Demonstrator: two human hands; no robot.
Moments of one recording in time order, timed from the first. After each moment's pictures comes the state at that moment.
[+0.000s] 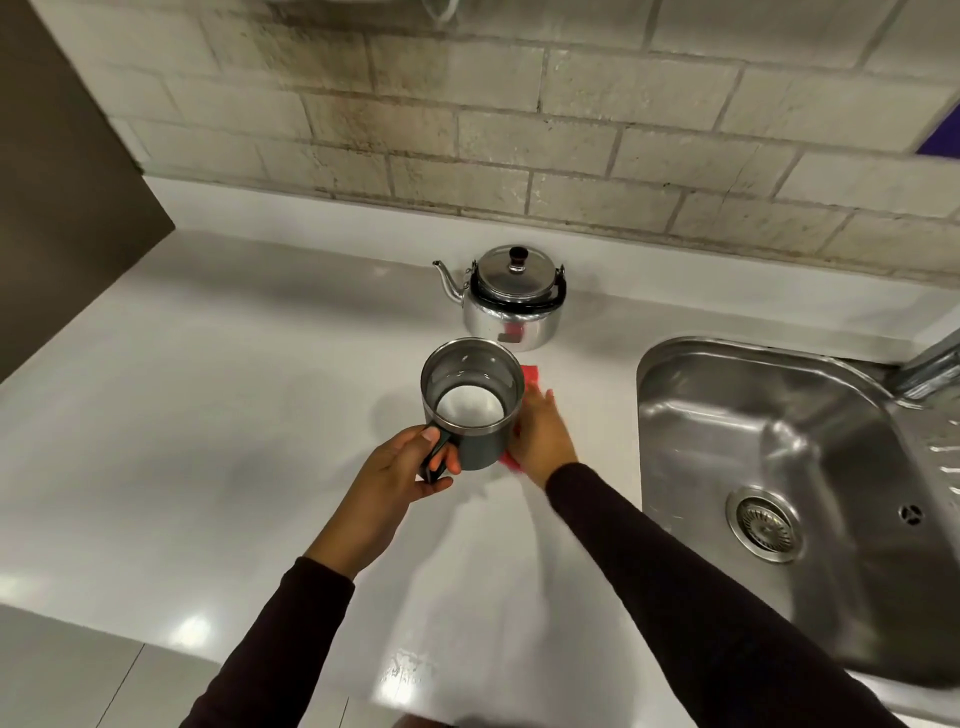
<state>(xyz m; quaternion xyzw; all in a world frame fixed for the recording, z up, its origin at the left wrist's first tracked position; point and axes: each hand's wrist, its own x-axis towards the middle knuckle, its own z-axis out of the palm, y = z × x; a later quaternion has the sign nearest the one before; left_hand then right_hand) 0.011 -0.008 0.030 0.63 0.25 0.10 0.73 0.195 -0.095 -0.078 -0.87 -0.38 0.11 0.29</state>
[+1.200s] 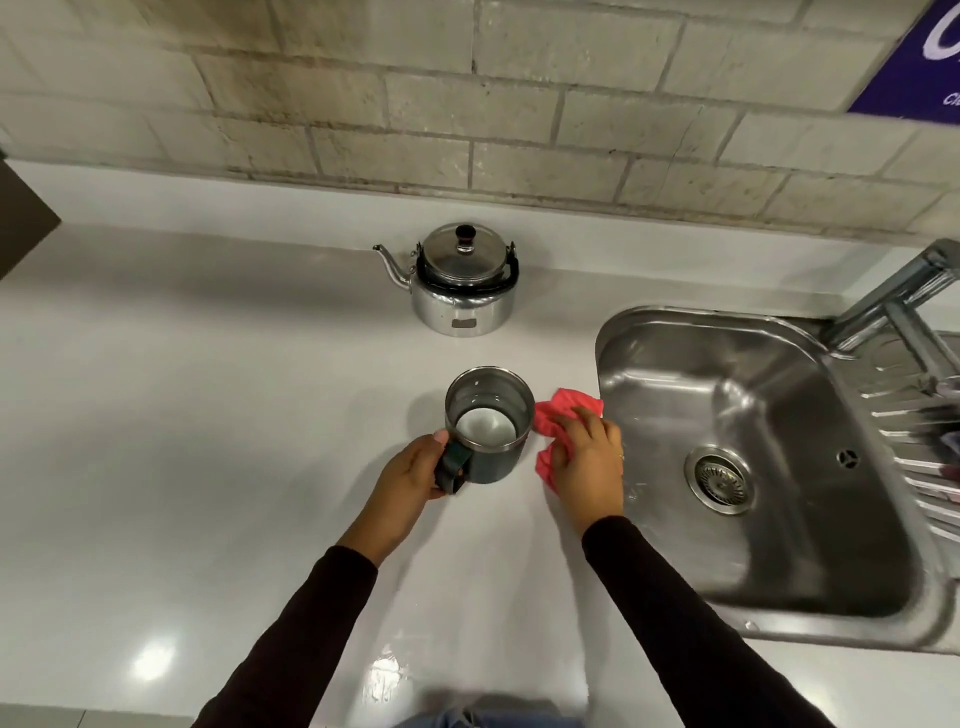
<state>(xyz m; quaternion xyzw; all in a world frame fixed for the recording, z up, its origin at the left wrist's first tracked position) 0.052 -0.016 -0.027 0.67 0.28 0.02 0.69 0.183 -0.187 -0.083 -0.93 -0.20 -0.05 0.29</state>
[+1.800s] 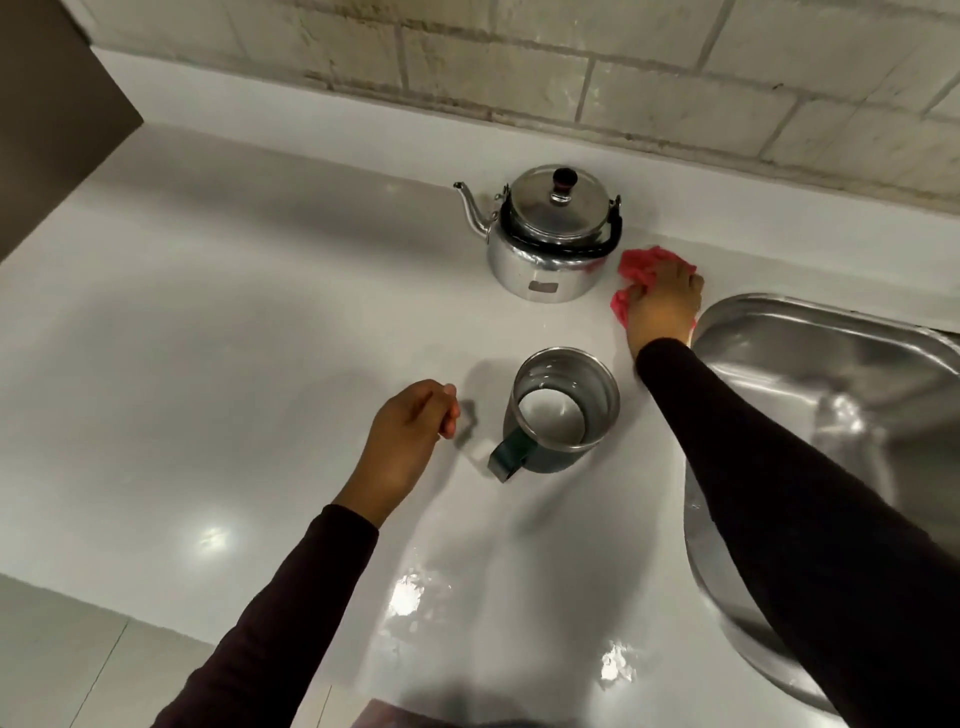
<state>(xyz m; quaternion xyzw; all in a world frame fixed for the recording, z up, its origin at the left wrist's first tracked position) 0.047 0.026 -0.029 0.71 0.35 0.14 0.60 0.353 -0.085 -0.081 -0.95 -0.14 -0.04 0.27</state>
